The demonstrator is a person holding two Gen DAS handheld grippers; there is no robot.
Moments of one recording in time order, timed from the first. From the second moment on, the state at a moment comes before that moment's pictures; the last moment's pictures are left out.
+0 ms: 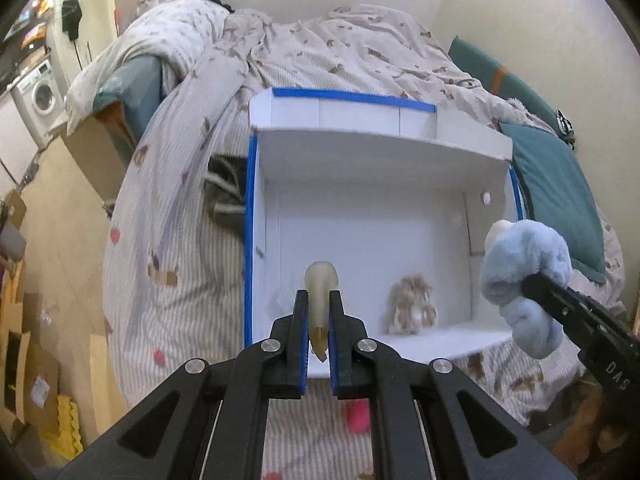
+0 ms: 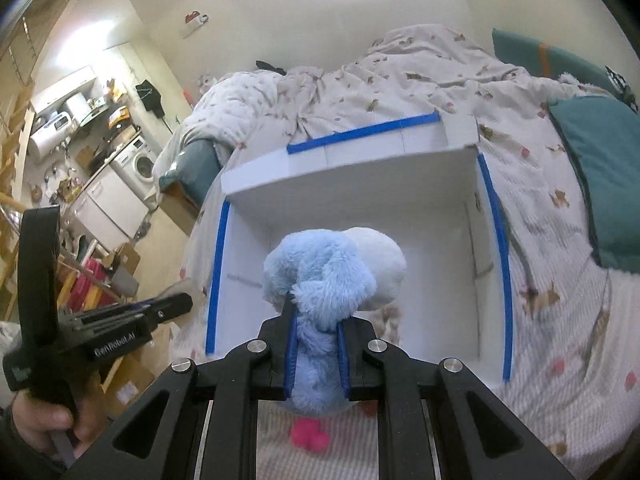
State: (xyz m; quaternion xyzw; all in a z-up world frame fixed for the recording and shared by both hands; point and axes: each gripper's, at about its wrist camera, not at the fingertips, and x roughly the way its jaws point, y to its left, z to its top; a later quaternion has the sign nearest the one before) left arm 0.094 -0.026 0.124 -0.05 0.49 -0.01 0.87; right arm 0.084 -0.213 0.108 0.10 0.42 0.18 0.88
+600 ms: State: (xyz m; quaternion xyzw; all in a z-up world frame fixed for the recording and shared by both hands) left arm 0.146 -0.035 0.043 -0.03 0.50 0.01 0.86; right arm 0.141 -0.209 0.017 0.09 0.48 0.15 0.86
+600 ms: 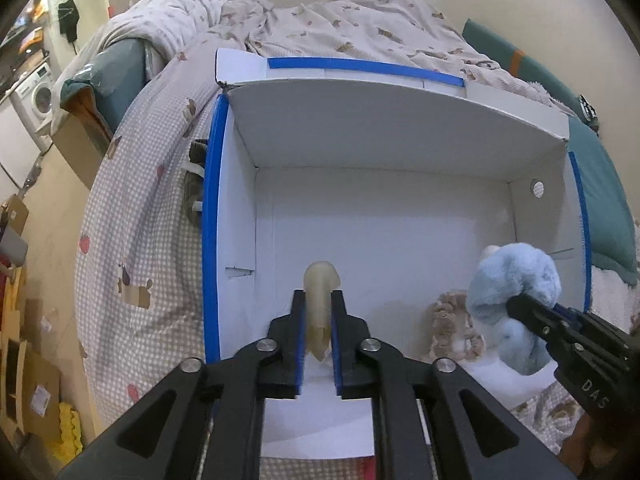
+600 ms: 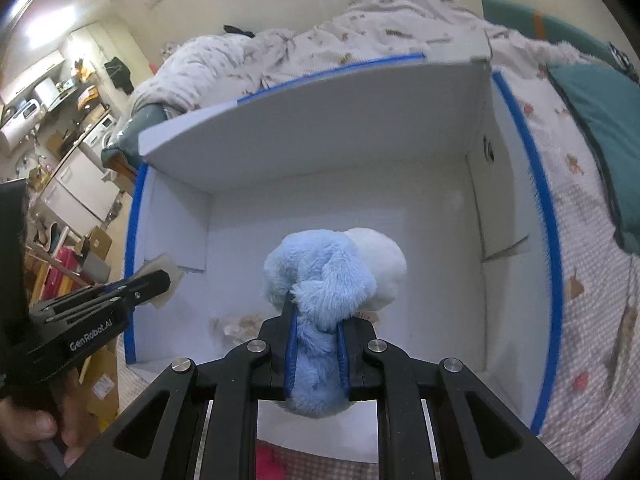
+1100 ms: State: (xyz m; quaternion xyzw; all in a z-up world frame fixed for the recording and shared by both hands) left arm 0.140 -0.036 0.029 -0.02 0.51 0.01 0.86; right arm 0.148 -0.197 0.000 0.07 0.51 0.14 0.84
